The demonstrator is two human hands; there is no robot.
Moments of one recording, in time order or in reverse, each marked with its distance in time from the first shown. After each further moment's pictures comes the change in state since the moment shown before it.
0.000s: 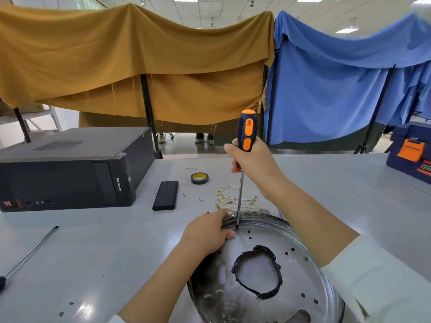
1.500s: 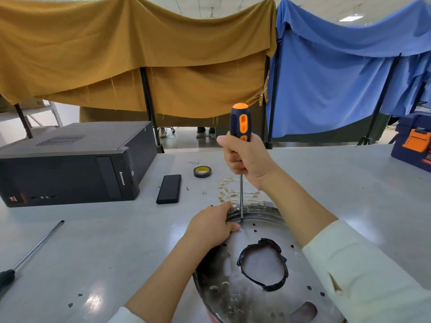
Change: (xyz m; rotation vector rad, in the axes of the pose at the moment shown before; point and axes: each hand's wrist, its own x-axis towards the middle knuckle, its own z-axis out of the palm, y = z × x) left_hand -0.001 0.000 0.000 0.007 0.015 0.032; right_hand -0.006 -0.006 0.011 0.358 -0.286 0.074
